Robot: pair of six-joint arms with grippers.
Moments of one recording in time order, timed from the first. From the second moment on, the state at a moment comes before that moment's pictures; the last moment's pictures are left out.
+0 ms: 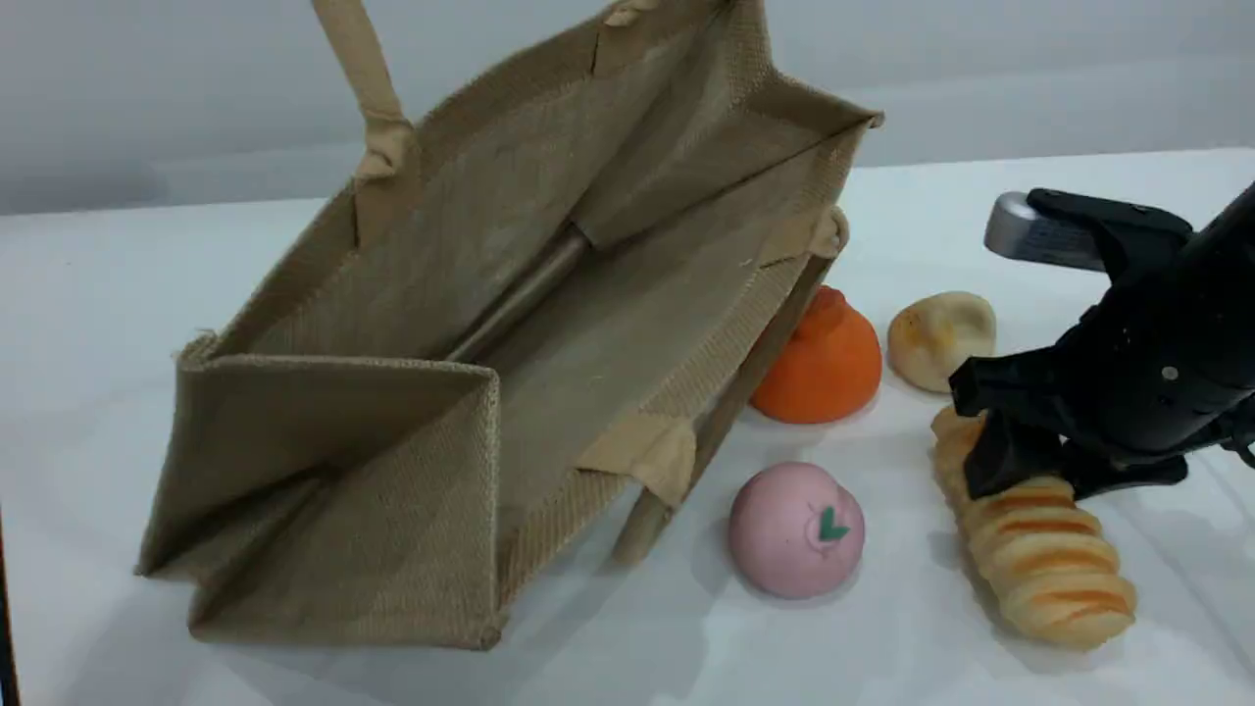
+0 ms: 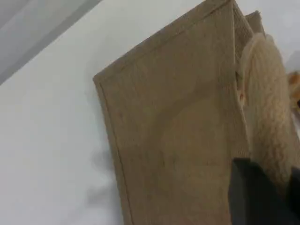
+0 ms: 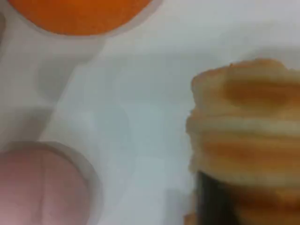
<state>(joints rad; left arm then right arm) -0.33 1.78 -1.91 -0.32 1.22 0.48 0.17 2.01 -0.75 1.39 0.19 -1.08</state>
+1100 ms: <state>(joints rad) -0.33 1.78 -1.91 -0.32 1.22 0.48 0.32 1.67 -0.84 1.59 0.51 -1.23</state>
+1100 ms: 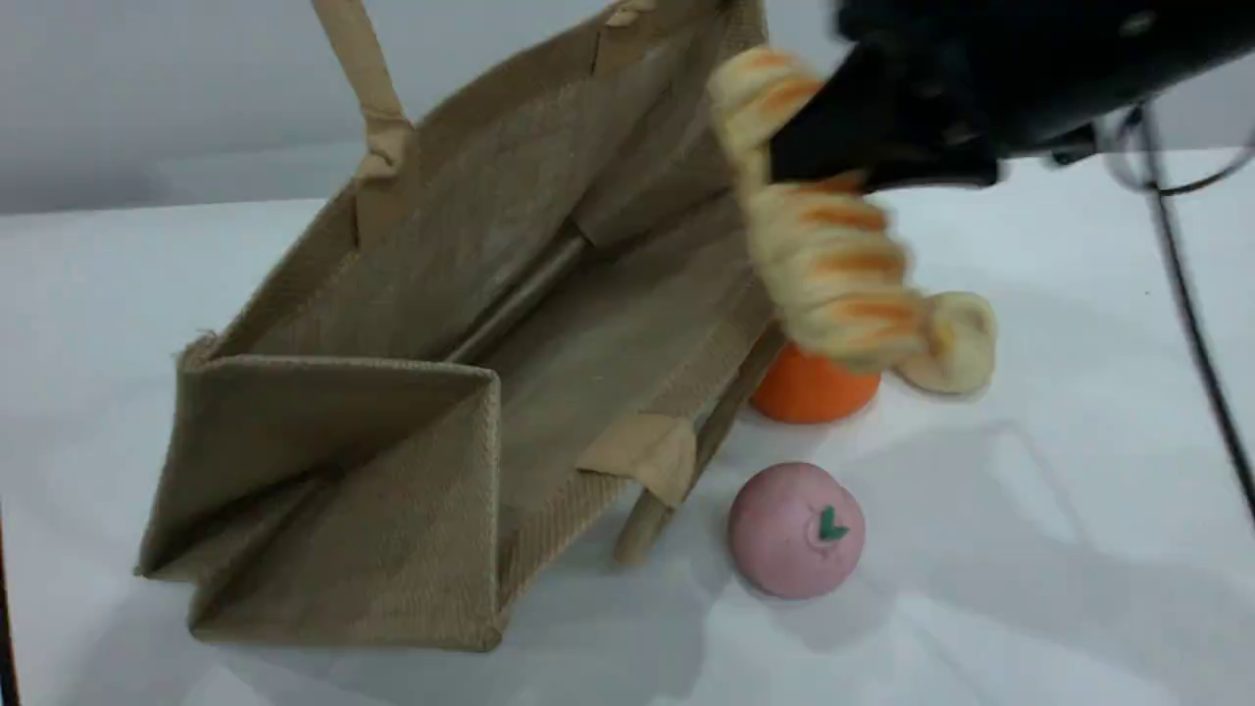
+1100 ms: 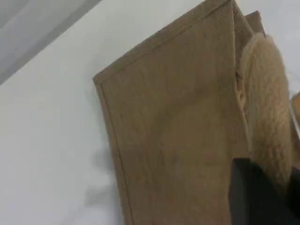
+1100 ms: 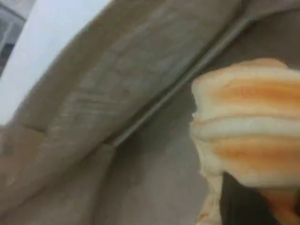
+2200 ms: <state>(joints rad) -0.33 1.78 -1.91 -0.35 1.22 0.48 0.42 2.01 -1.19 1.60 0.58 -1.13</state>
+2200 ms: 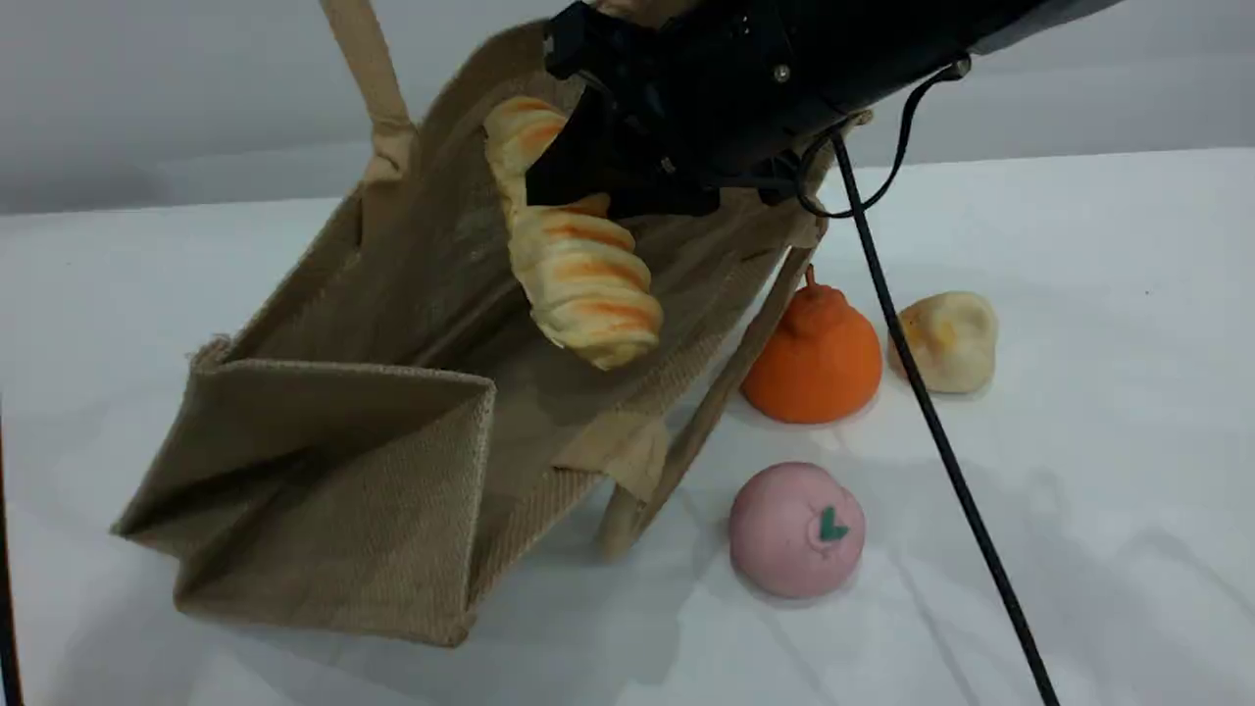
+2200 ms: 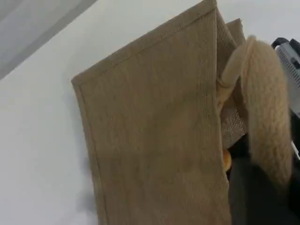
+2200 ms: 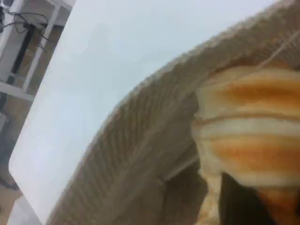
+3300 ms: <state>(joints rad) -0.33 1.78 -1.91 -0.35 1.22 0.49 0.42 2.00 -1.19 1.57 0.49 -1.19</state>
